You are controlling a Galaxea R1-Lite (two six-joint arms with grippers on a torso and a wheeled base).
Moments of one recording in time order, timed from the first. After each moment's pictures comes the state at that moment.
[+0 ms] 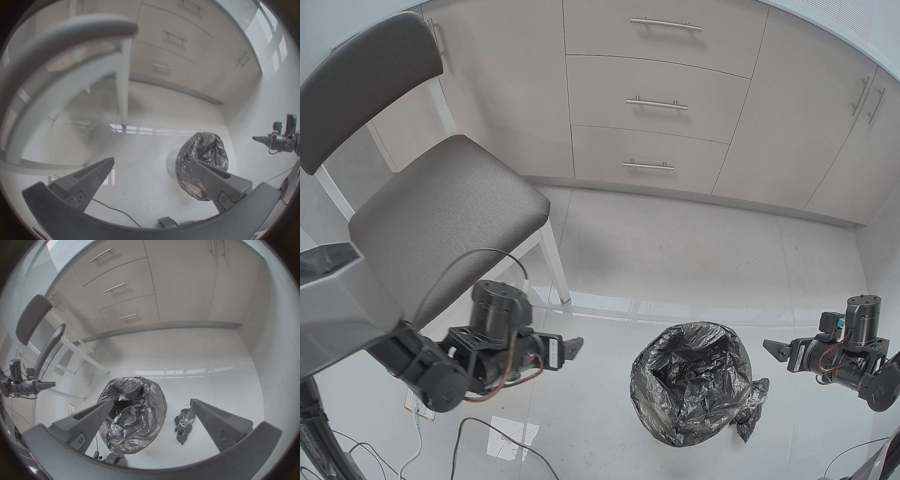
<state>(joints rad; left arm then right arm) -0.58 2.02 -0.69 -0.73 0.11 -0.30 0.14 1.72 -0.18 -1.02 0.00 0.21</state>
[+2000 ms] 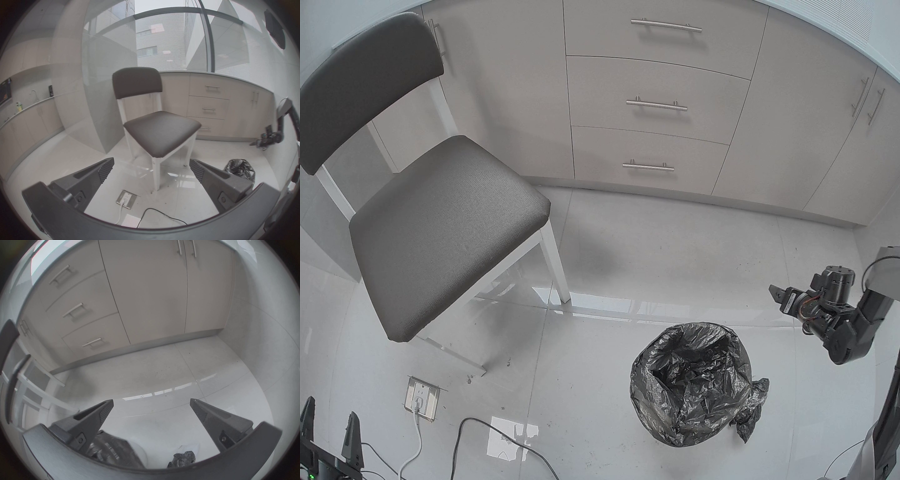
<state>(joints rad) 0.00 0.01 -0.03 0.01 0.14 -0.02 -0.06 2.19 -0.60 -1.25 -0.06 0.28</state>
